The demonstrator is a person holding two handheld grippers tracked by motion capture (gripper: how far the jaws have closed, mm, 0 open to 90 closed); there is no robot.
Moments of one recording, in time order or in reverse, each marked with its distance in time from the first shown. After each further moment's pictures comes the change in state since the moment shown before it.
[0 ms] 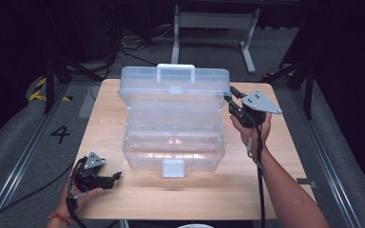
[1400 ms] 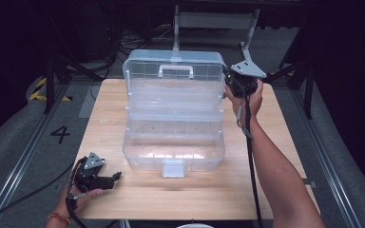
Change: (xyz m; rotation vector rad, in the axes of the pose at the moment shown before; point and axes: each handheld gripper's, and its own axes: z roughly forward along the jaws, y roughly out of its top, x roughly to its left) left arm 0.000 0.000 0.000 -0.001 0.002 0.001; right arm -0.026 0.030 0.073 0.112 -0.119 0.002
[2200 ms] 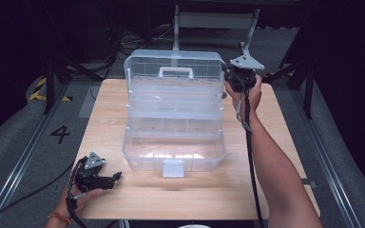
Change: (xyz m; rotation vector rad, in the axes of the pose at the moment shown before) left arm -0.001 0.000 0.001 -0.001 0.004 -0.003; right arm -0.009 0.003 0.018 0.052 0.028 0.004
